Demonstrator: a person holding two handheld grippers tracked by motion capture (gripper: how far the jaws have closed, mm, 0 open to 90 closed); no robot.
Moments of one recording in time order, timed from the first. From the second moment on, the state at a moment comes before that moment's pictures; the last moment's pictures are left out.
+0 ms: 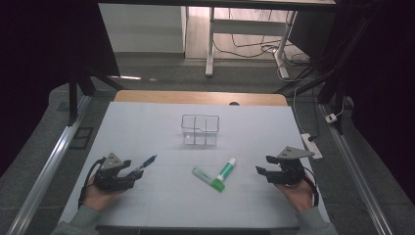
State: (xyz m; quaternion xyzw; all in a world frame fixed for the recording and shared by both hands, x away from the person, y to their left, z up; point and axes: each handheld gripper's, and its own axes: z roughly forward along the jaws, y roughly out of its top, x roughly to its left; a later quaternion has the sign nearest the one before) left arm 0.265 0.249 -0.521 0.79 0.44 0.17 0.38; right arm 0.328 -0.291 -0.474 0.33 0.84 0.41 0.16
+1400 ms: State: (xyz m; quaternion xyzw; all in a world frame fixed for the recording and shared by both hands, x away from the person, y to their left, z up) left arm 0.295 0.244 -0.493 0.86 0.41 0.16 0.27; right arm 0.325 -0.295 -0.470 0.32 0.85 0.40 0.16
